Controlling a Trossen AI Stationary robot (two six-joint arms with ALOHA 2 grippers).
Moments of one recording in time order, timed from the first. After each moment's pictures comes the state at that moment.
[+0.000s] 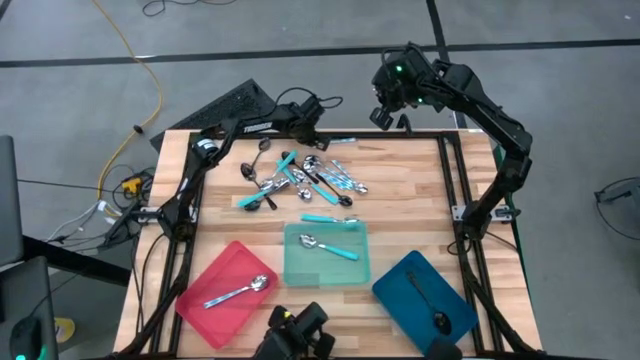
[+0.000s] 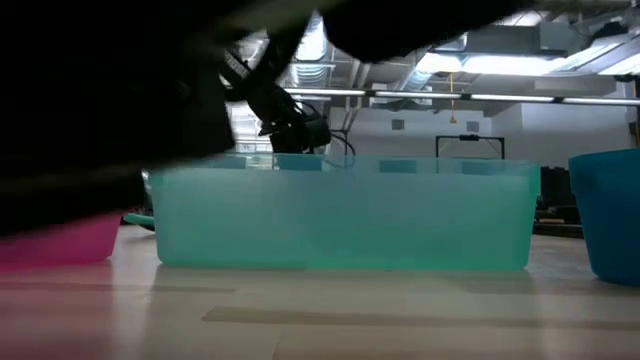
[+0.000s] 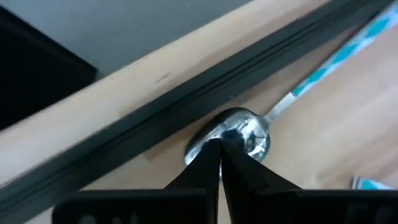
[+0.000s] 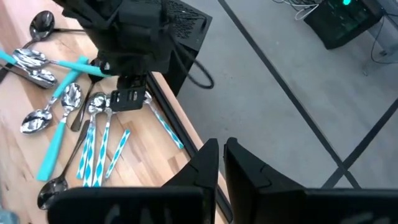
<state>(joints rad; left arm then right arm) 0.70 2.32 1.81 -0.66 -0.01 -0.39 -0.57 1.65 2.09 -1.20 0.25 -0.21</state>
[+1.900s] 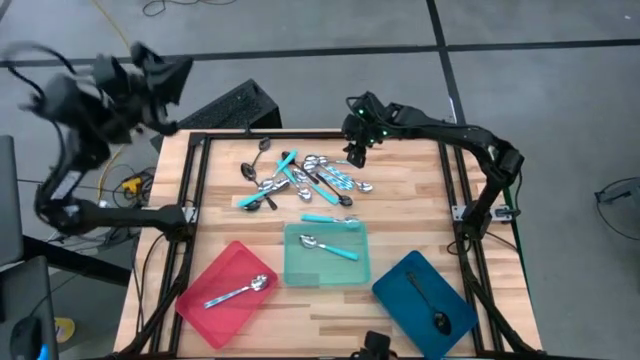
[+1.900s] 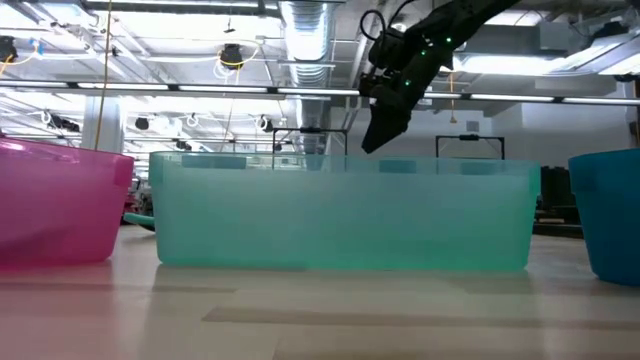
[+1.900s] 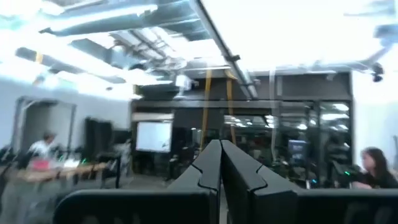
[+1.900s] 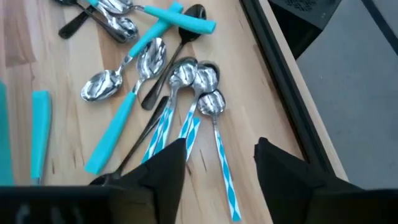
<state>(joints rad) 0.48 0.92 1.51 -0.13 0.02 -0.10 -0.58 1.72 1.42 -0.59 -0.16 -0.26</state>
